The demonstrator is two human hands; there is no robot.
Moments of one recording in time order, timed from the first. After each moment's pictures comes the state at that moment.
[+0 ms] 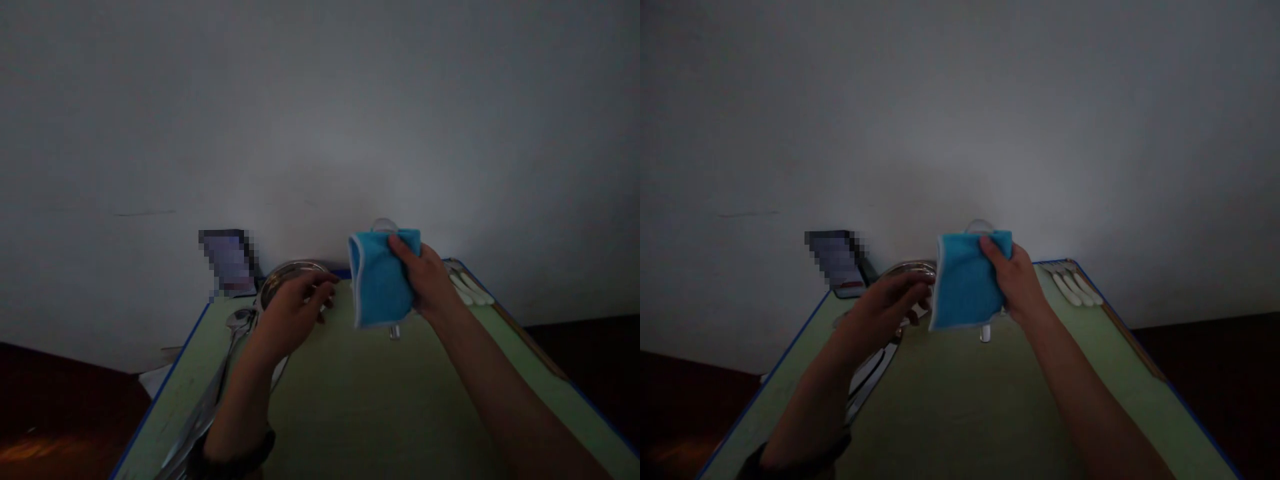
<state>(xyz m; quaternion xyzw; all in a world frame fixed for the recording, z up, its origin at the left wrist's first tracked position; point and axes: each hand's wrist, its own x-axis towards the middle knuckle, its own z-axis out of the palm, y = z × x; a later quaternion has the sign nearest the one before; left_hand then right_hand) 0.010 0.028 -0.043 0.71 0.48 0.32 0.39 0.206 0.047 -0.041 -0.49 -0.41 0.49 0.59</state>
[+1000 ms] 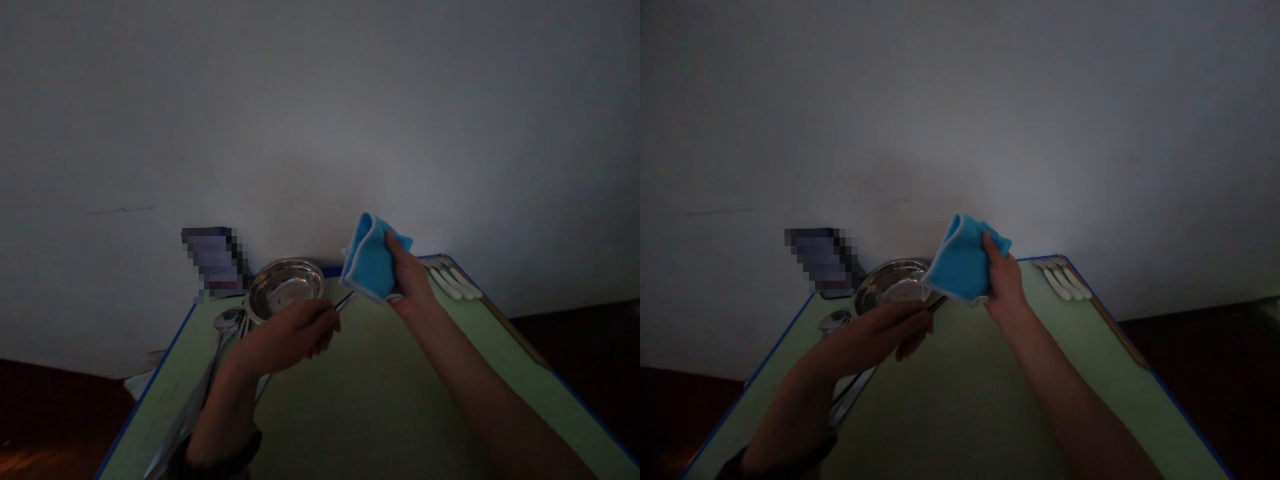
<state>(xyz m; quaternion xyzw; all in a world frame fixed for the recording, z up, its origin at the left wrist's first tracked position) 0.011 0.021 -0.039 0.79 0.42 0.10 0.44 0.197 0.062 -0.062 -0.44 -0.19 0.60 0.65</state>
